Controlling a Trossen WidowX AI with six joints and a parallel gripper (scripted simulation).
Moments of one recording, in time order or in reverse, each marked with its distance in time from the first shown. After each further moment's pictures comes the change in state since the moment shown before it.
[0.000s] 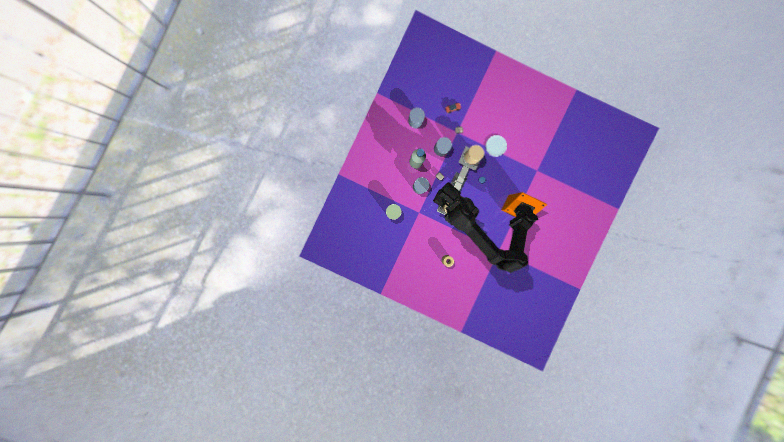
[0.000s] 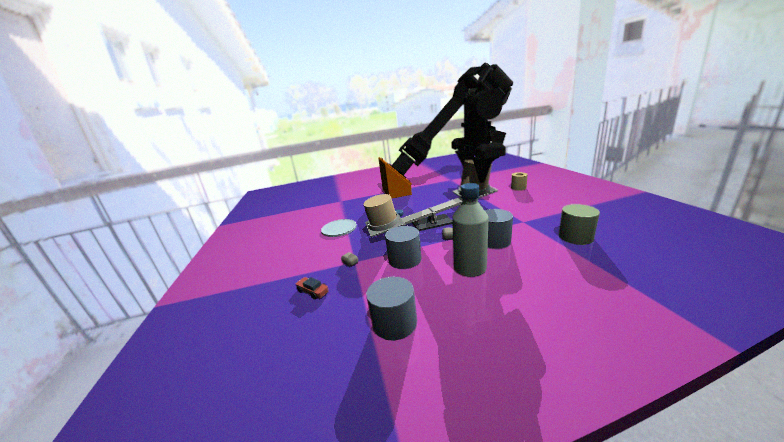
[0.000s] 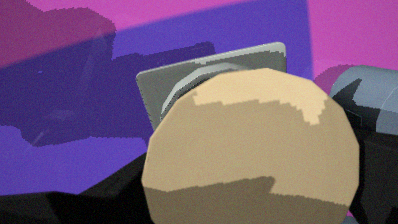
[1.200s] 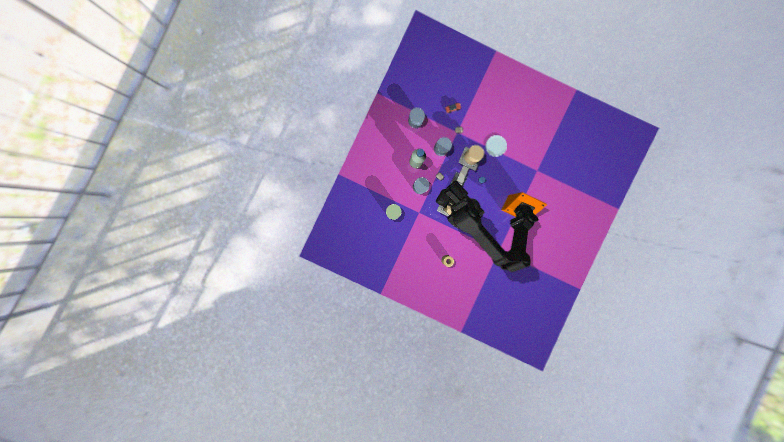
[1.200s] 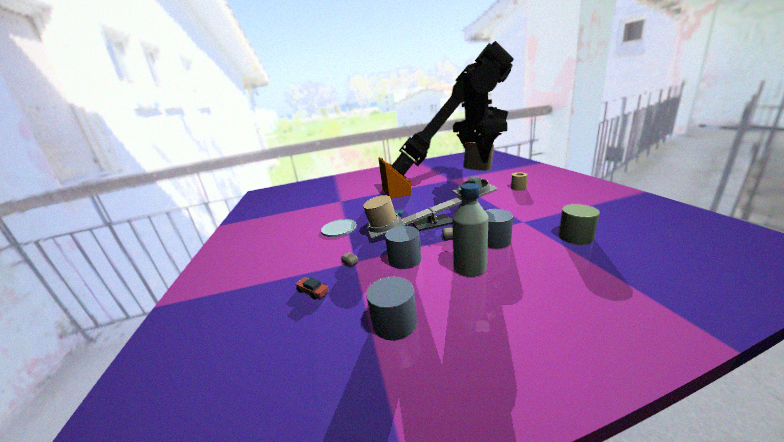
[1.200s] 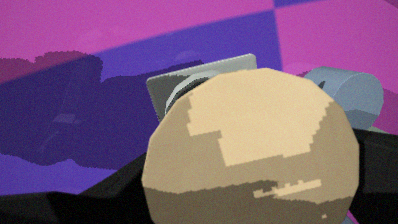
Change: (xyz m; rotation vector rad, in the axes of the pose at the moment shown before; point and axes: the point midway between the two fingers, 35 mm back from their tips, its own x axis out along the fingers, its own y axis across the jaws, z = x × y) arm -0.048 0.000 0.005 0.019 -0.014 -0.047
